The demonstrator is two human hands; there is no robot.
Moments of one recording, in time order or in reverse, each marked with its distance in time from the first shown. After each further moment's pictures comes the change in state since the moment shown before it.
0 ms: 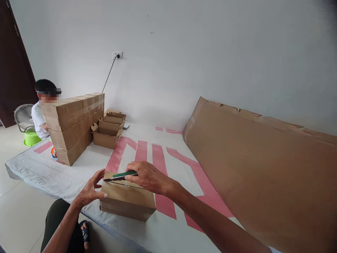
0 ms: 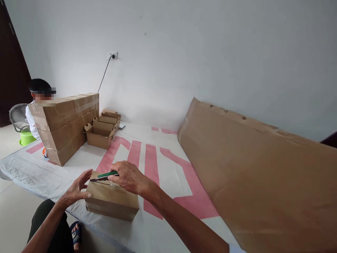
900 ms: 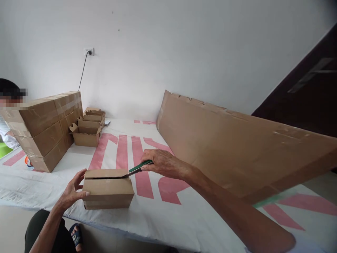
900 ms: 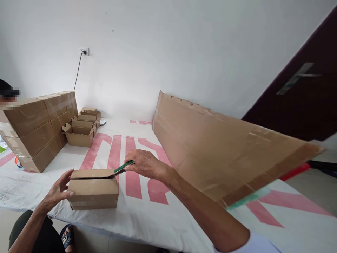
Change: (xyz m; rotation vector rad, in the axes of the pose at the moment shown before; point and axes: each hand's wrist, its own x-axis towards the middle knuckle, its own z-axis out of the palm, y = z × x) left_hand 0.009 0.015 -0.005 0.060 0.020 -0.022; right_hand -0.074 0.080 -0.052 -0.079 0.114 0.200
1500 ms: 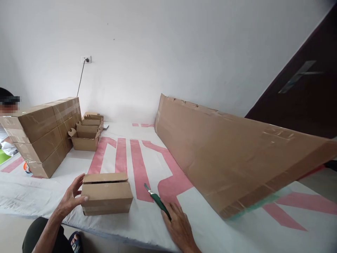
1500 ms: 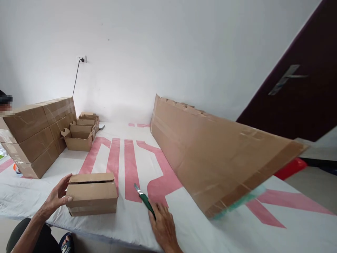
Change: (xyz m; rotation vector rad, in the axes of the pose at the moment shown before) left_hand 0.000 -0.008 -0.002 -0.012 0.014 0.027; right_hand -0.089 0.146 0.268 0.154 0.672 0.352
